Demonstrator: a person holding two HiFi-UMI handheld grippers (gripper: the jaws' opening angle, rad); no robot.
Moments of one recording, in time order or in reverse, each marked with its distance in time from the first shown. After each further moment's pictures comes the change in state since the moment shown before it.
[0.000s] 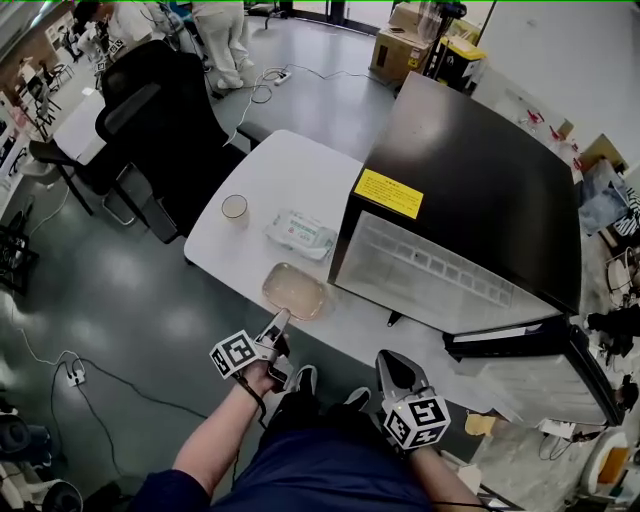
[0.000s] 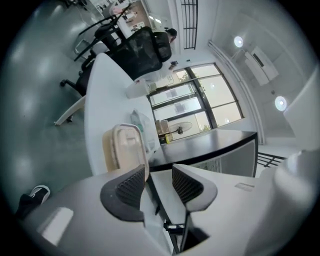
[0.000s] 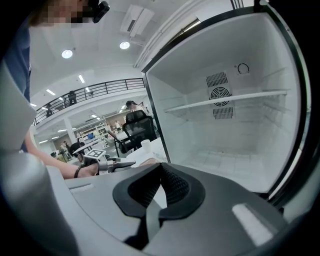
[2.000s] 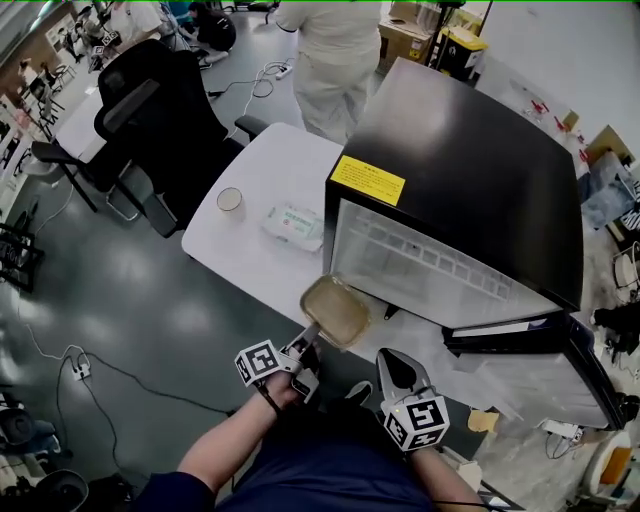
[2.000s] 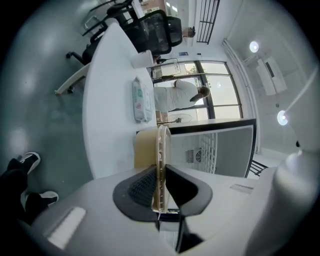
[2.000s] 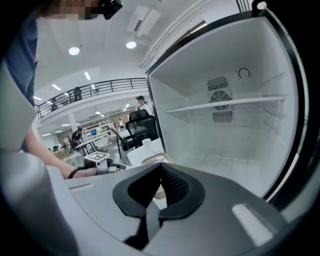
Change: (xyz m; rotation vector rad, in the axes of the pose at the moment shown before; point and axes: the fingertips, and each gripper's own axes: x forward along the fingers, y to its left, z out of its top) left arm 0.020 -0.023 -0.100 -0.132 0.133 -0.056; right arm -0.015 -0.014 -0.006 -0.062 -0.008 0.019
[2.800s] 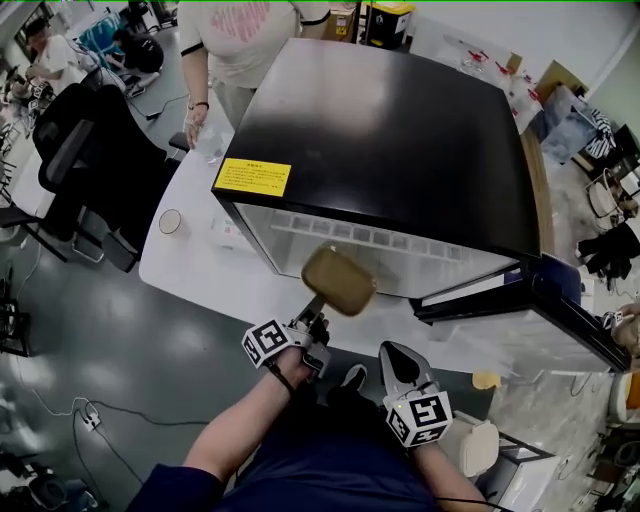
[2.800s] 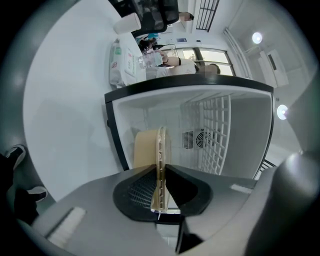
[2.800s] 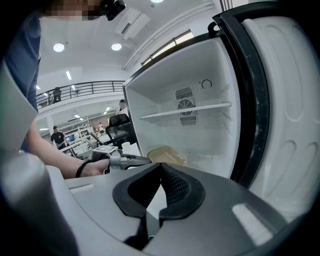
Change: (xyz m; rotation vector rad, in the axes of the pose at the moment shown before) left arm 0.106 -0.046 -0.054 0.019 0.120 -0.033; right arm -0.062 -0.062 -0.012 0.082 -0.046 -0.216
